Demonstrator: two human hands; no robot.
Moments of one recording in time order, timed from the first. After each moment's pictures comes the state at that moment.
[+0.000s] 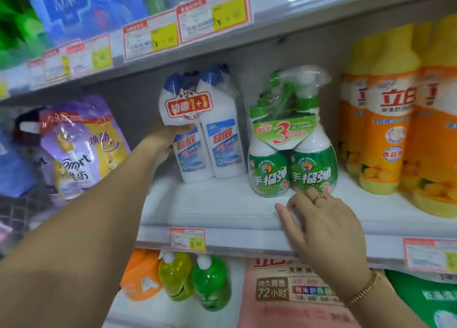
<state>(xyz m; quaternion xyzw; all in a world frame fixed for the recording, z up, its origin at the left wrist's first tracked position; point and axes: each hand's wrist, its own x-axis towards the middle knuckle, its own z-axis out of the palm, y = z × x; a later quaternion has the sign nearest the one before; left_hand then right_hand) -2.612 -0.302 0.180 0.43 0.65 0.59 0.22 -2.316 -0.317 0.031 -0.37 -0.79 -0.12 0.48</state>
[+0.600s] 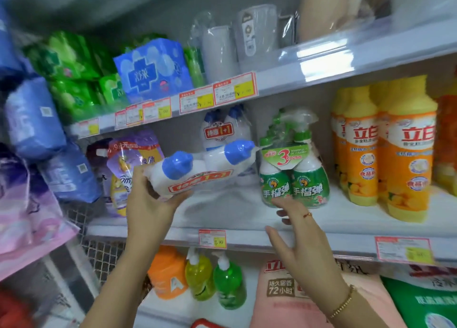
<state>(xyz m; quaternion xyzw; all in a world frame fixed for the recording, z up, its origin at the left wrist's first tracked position) -2.512 -0.499 0.157 0.47 0.61 0.62 -0.14 -2.312 -0.387 0.055 -0.22 -0.79 0.17 0.55</state>
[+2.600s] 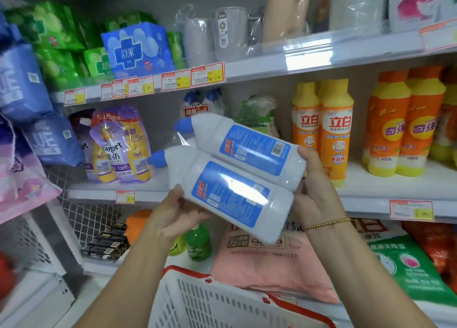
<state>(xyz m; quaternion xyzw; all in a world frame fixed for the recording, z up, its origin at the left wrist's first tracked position) -2.444 -0.512 0.111 0.46 0.23 0.64 0.57 -2.222 -0.424 0.142 -0.18 -0.28 0.80 0.50</state>
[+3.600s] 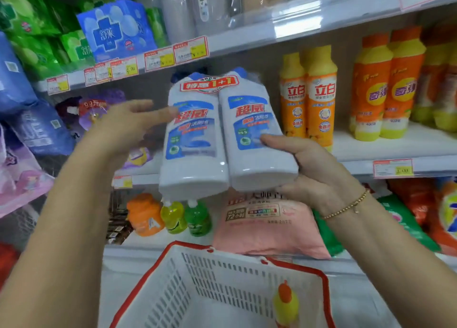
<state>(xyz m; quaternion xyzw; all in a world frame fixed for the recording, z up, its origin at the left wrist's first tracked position) -2.411 -0.562 0.232 0.47 0.68 0.53 0.18 -2.190 -0.479 0.156 -0.10 -0.37 0.86 0.33</state>
